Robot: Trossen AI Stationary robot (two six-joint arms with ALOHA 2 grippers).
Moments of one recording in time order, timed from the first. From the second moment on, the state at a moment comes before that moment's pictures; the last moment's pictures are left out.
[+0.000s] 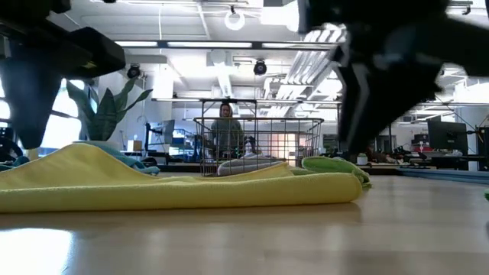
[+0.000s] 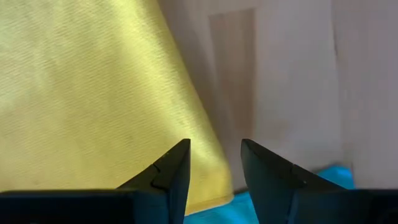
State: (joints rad) left arm -0.55 1.85 1.25 -0.78 -0.16 -0.49; right arm 0.54 2.00 1.46 -0.94 0.46 0.54
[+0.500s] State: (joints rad) left arm -0.39 1.85 1.25 -0.93 -0.17 -0.34; right arm 0.55 1.74 0.97 -0.47 0.38 0.83
